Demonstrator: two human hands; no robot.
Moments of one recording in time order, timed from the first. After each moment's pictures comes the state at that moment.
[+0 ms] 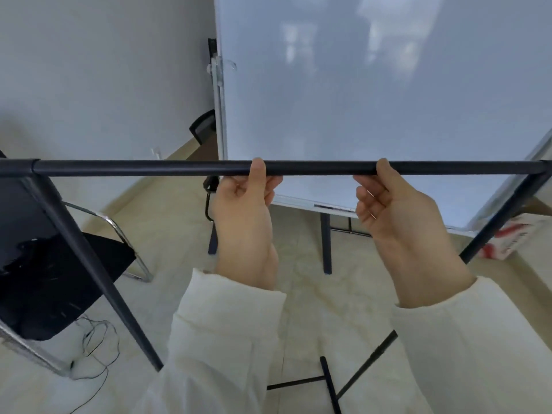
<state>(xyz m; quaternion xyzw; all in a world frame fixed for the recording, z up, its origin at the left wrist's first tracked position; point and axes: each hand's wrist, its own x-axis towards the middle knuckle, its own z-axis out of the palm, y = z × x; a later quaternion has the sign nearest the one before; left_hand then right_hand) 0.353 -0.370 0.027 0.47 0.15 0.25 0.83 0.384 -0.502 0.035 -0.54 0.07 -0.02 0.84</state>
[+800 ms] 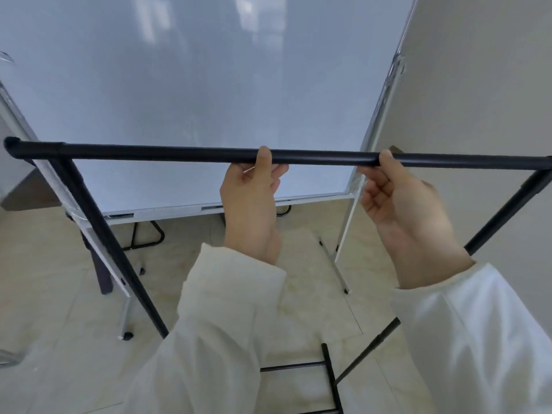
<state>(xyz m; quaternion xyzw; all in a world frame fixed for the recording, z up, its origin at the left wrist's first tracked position) 0.477 -0.604 0.025 0.52 0.05 0.04 0.85 0.454 -0.740 0.028 -0.52 0.19 -0.19 0.81</state>
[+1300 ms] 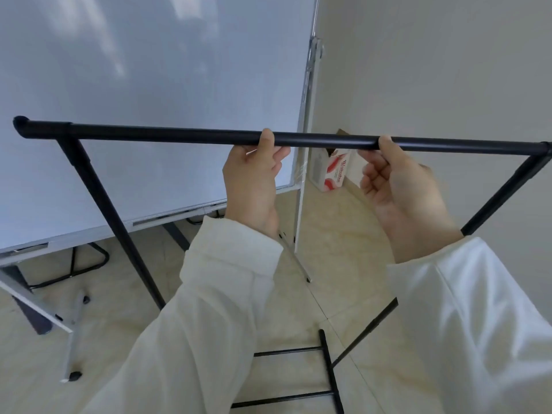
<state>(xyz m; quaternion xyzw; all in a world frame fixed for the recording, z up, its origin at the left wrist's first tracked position) 0.509 -0.770 0.028 0.54 -0.03 -0.05 0.84 0.456 -0.901 0.027 -0.48 0.24 -0.27 0.80</state>
